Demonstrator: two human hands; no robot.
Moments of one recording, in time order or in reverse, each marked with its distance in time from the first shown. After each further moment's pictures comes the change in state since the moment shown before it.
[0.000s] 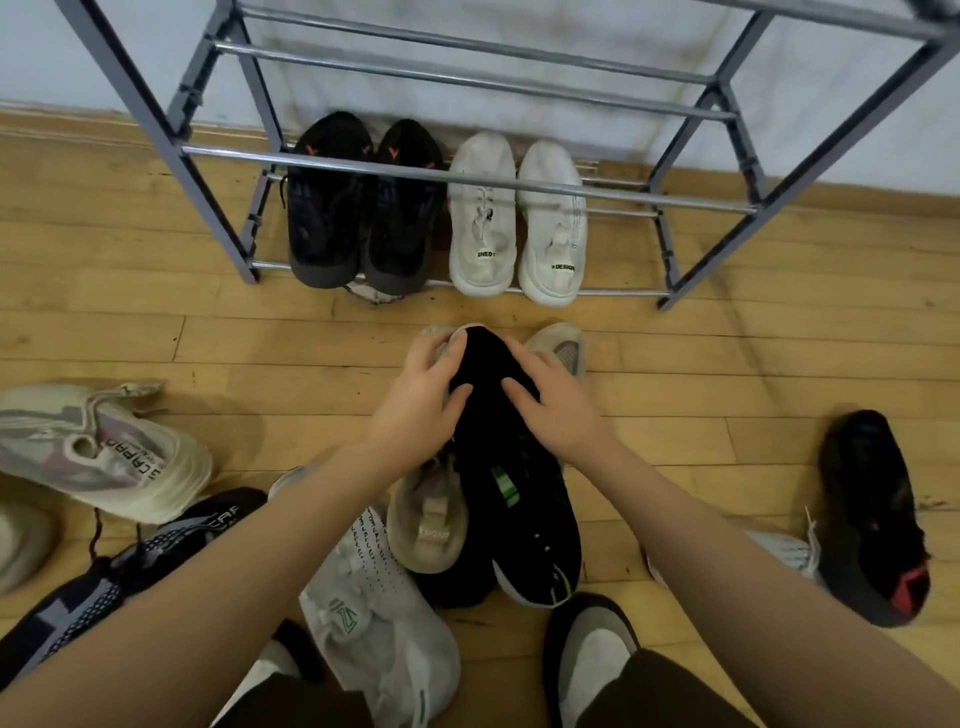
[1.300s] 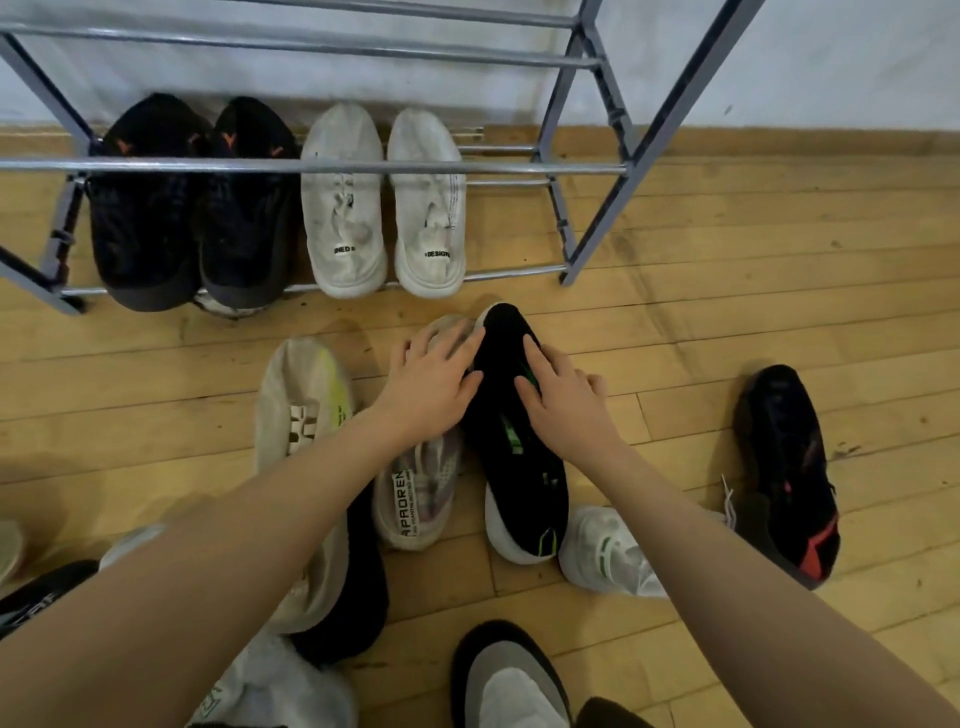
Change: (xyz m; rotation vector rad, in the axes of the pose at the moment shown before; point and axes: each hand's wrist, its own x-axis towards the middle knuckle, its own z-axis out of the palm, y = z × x) left_hand 0.090 0.051 0.112 0.462 -0.265 0.077; right_hand -0.020 0.116 -0.052 -0.369 0.052 0.266
